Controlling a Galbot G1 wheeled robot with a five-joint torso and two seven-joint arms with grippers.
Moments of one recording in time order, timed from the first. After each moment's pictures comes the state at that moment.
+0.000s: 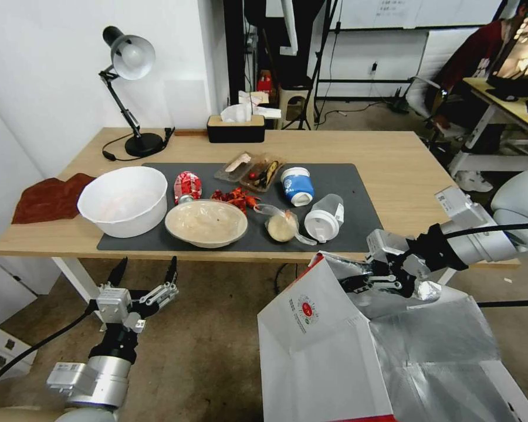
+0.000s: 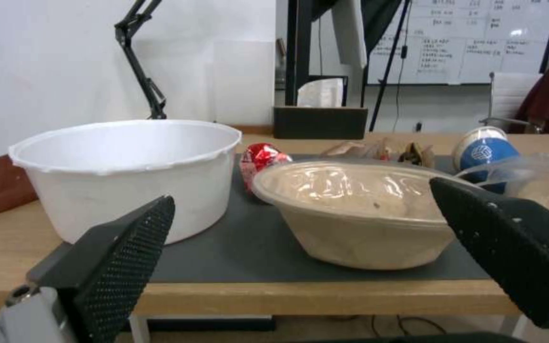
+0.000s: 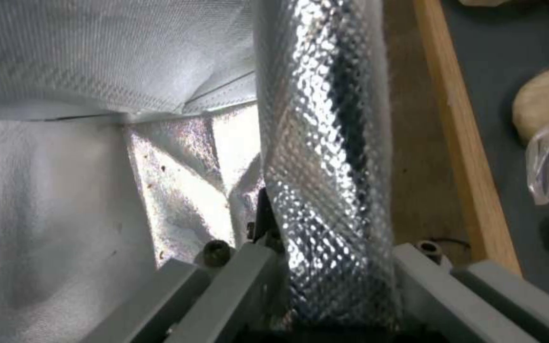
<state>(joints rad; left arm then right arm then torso) 1.84 -1.41 -0.66 -2.28 -0.31 -0.12 0.06 -0.49 0.26 0.00 2.16 0.70 -0.68 -1.13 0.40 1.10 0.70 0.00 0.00</state>
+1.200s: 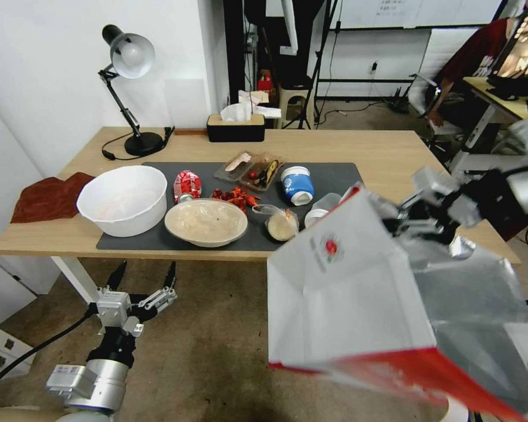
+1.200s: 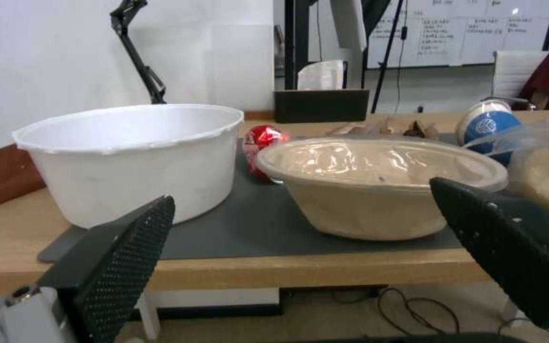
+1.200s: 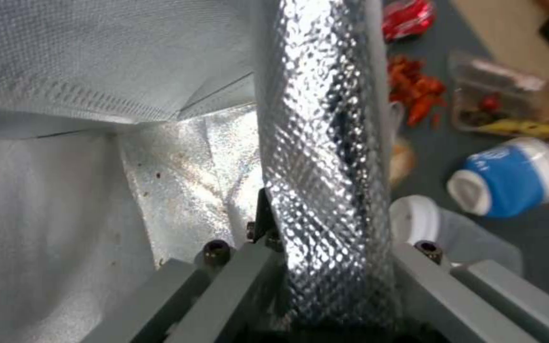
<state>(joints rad) 1.85 -1.39 -0.67 -2.28 -0.30 -0.12 0.06 -0.42 0.20 0.11 2.10 0.81 -0.68 -1.16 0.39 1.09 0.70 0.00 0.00</state>
